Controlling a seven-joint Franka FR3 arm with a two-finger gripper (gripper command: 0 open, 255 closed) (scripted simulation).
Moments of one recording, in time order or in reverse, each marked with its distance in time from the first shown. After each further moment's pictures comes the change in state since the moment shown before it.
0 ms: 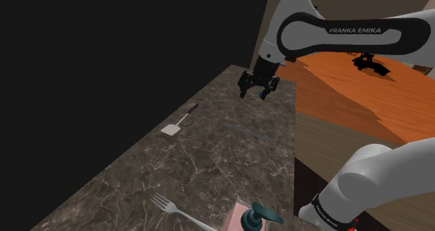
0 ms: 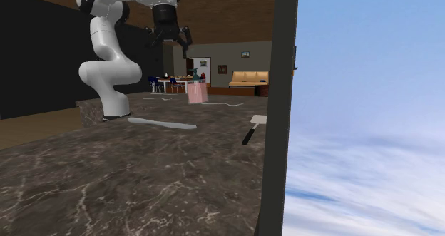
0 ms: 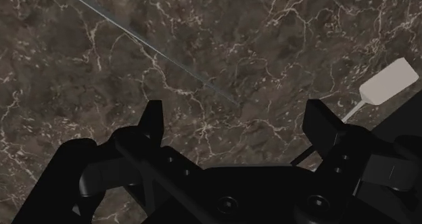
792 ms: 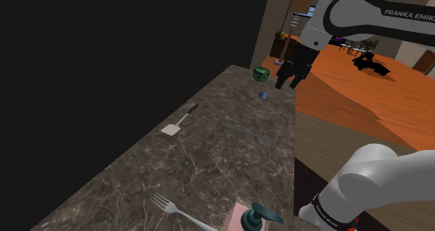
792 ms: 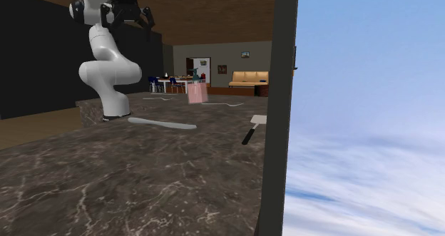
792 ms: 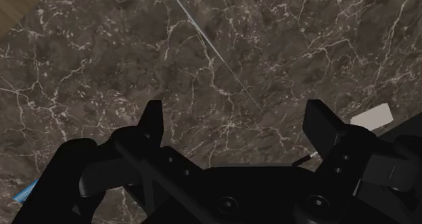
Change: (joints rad) arm 0.017 -0.205 -0.250 -0.004 -0.076 -0.211 -0.425
